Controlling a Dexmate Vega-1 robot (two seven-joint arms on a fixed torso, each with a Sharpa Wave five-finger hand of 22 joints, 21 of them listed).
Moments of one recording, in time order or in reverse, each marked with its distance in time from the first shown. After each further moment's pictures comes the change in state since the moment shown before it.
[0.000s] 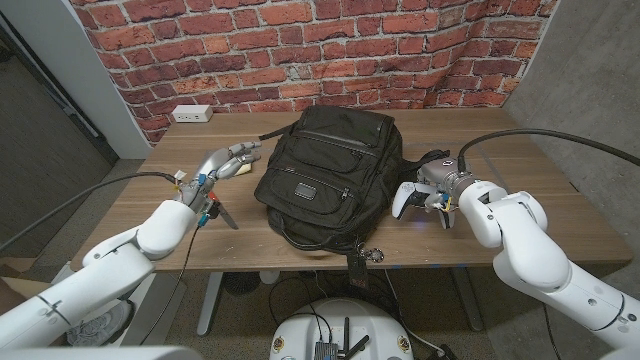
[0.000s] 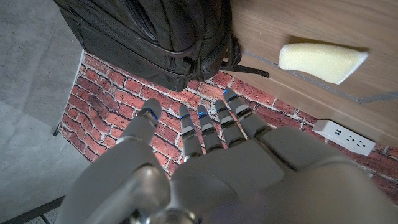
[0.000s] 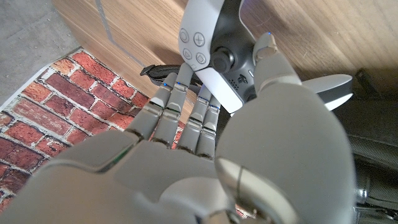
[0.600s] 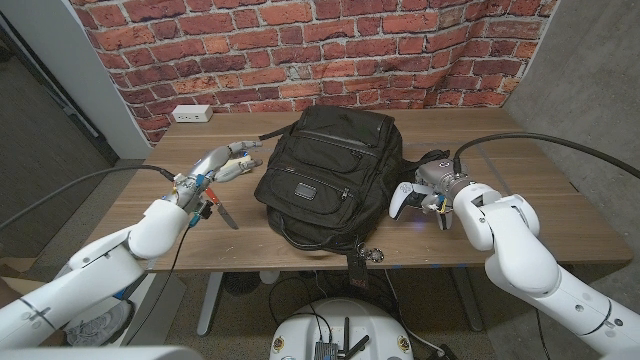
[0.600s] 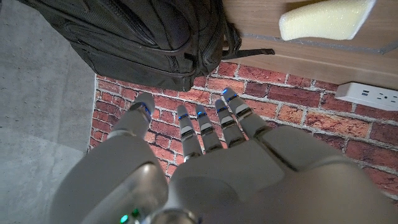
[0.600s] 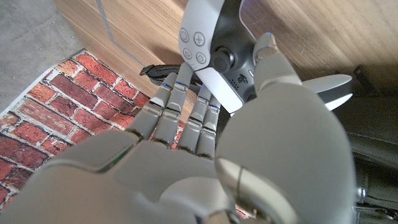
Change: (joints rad) left arm 0.051 0.018 -0.058 -0.004 0.212 -0.035 0.001; left_hand 0.095 -0.085 -0.032 0.004 0.000 0.010 -0.018 0.000 0.000 0.022 -0.021 -0.012 0.000 0.000 0.000 -0.004 0.000 0.002 -0.002 -0.016 -0.002; right arm -0.002 0.066 -0.019 0.007 -0.091 0.010 0.037; right_hand 0.001 -0.001 -0.004 0.004 0.000 0.004 0.003 0.001 -0.001 0.008 0.004 -0.005 0.004 0.009 0.002 -0.006 0.000 0.004 0.000 -0.004 0.000
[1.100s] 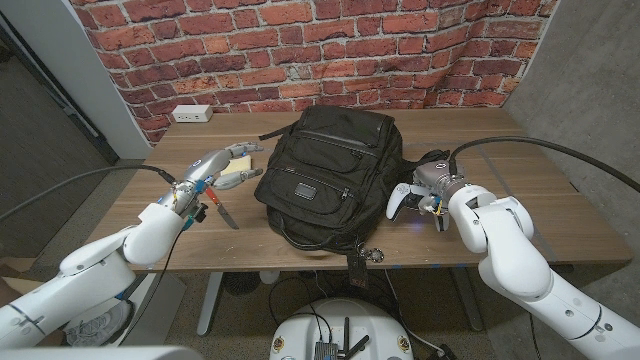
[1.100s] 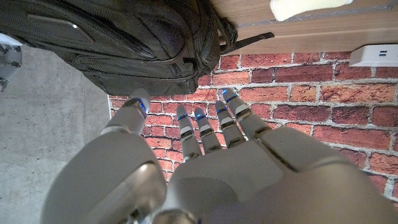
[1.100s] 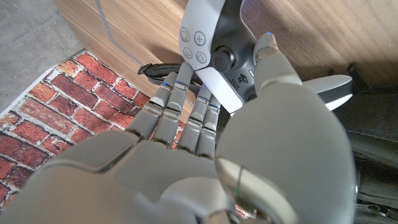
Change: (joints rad) left arm 0.038 0.004 -0.036 0.014 0.224 -0.049 0.026; left_hand 0.051 -0.040 -0.025 0.000 0.000 0.004 -0.004 -0.008 0.000 -0.027 -0.027 -0.015 0.000 -0.011 0.000 0.000 0.000 0.000 0.000 0.000 0.000; right arm -0.010 0.060 0.001 0.001 -0.068 0.035 0.037; right_hand 0.000 0.000 -0.001 0.001 -0.004 0.001 -0.001 0.000 0.001 0.000 0.000 -0.003 0.003 0.009 -0.001 -0.007 0.000 0.007 0.000 0.000 0.000
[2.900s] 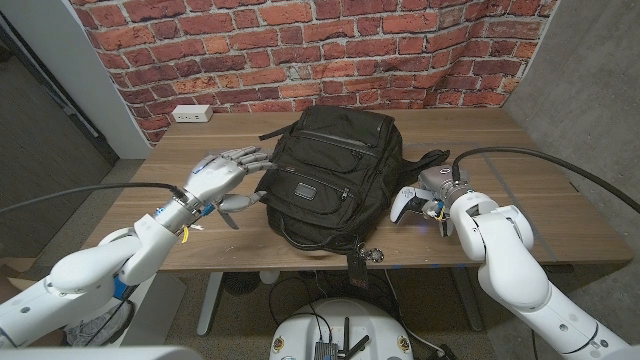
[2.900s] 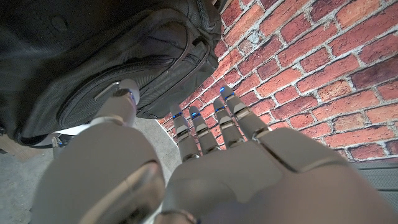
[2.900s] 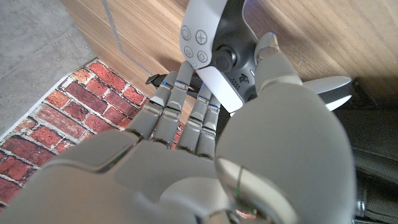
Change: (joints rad) left arm 0.128 0.071 -0.060 -0.056 0.632 0.054 0.202; left_hand 0.135 -0.045 -0.116 0.022 0.000 0.069 -0.040 0.008 0.002 0.076 -0.039 0.004 -0.002 0.033 0.000 0.000 0.002 0.047 0.000 0.000 0.003; right arm -0.076 0.097 0.063 0.014 -0.095 0.059 0.005; right_hand 0.000 0.000 -0.019 0.006 -0.001 0.006 0.005 0.001 0.000 0.016 0.002 -0.013 0.007 0.019 0.000 -0.014 0.000 0.012 -0.002 0.000 0.000
